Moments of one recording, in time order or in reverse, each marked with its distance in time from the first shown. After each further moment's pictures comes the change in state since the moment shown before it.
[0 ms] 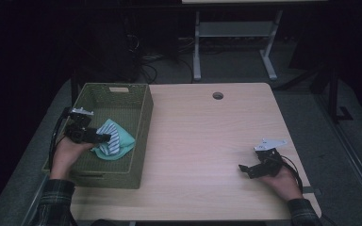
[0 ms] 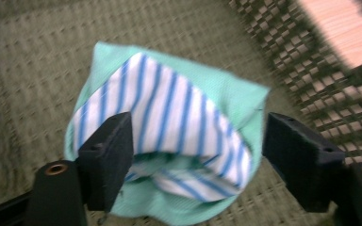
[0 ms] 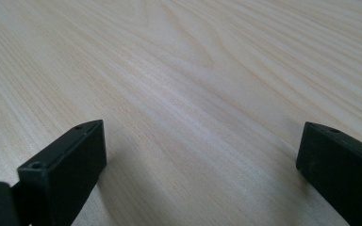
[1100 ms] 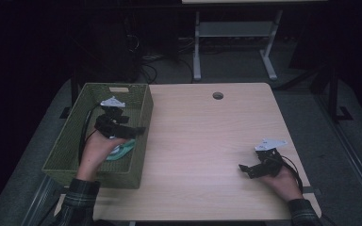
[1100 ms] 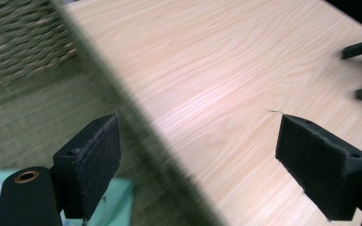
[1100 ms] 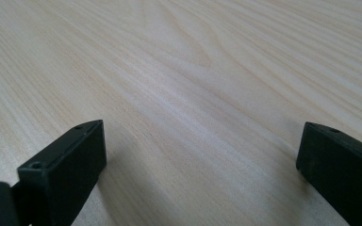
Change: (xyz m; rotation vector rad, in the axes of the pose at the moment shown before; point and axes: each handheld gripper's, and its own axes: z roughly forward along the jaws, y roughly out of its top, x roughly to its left) left arm -0.112 0.053 -0.005 -0.166 -0.145 0.138; right arm 0.000 0.000 0.000 0.000 -0.008 0.005
